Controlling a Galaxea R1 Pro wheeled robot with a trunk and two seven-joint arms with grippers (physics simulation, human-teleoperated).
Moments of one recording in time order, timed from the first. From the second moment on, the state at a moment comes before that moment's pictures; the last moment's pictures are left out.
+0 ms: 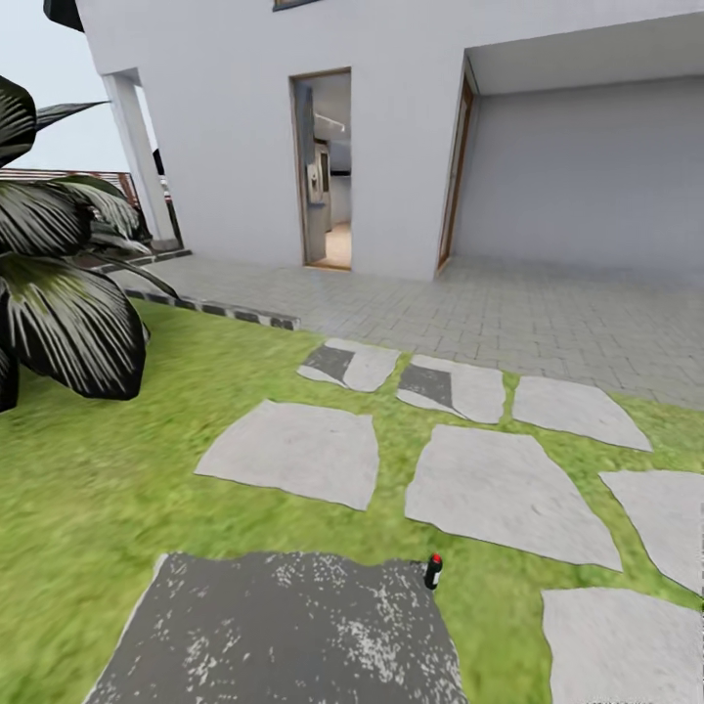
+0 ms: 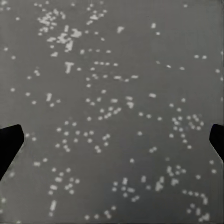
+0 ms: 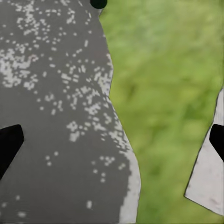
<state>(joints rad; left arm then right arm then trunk) -0.10 0.02 0.06 -0.33 0.00 -0.35 0.01 -0.14 -0.05 0.01 -0.36 0.01 -0.37 0.00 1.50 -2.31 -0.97</state>
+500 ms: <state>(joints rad) -0.10 0.02 0.06 -0.33 0.00 -0.35 0.01 -0.14 -0.05 0.01 -0.36 0.01 -0.37 0.00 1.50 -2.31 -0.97</state>
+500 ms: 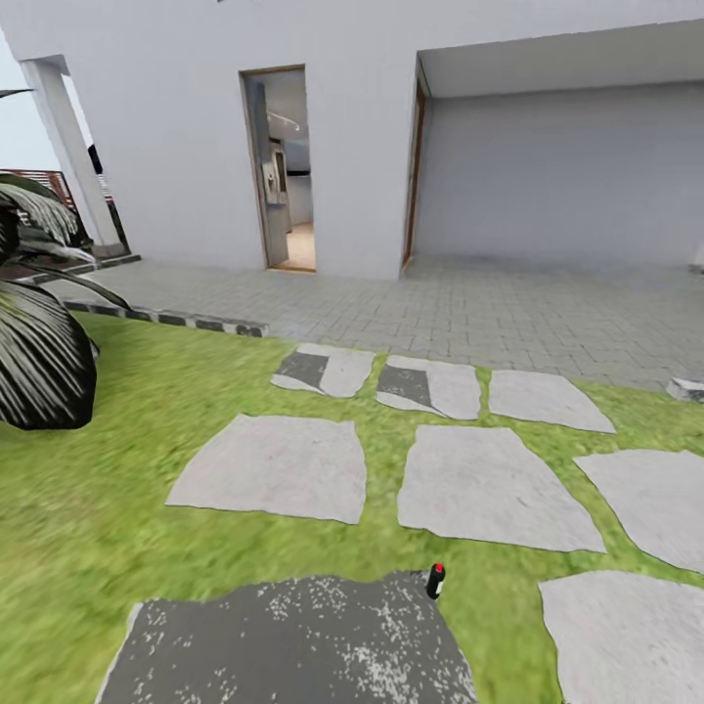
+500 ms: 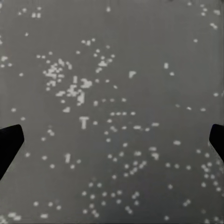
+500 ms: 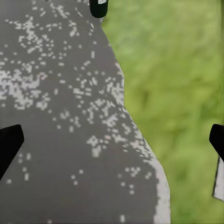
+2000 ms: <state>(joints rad) -0.10 0.02 0.06 -0.33 0.00 -0.35 0.01 -0.14 -0.05 0.01 -0.36 0.01 -0.37 0.00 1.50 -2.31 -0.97</state>
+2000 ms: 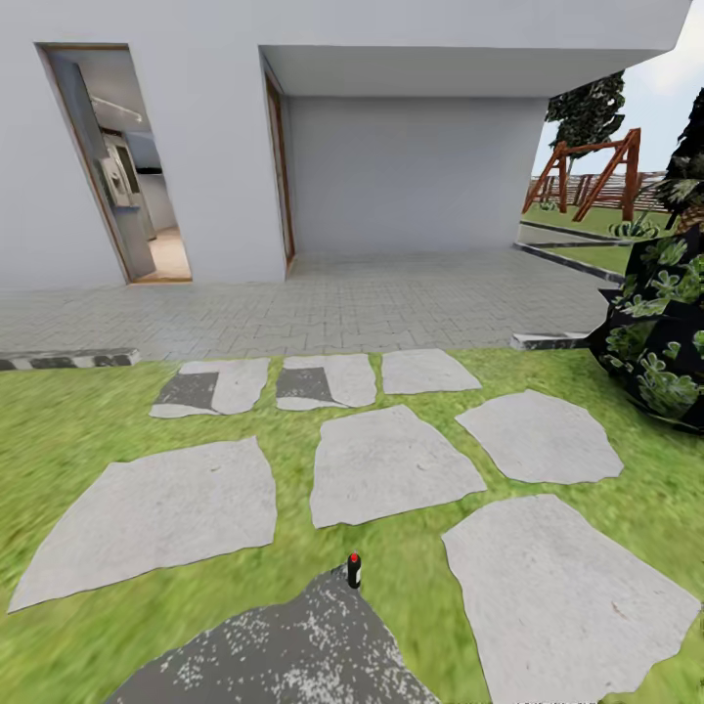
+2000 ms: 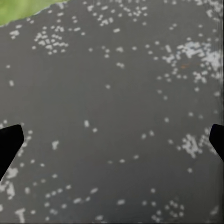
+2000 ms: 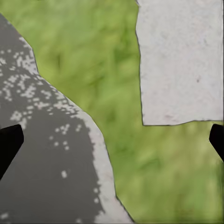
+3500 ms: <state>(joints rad) -0.43 0.02 0.05 -0.34 0.05 -0.33 0.01 -0.24 -0.08 0.00 -0.65 0.01 -0.37 0.00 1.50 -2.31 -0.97</state>
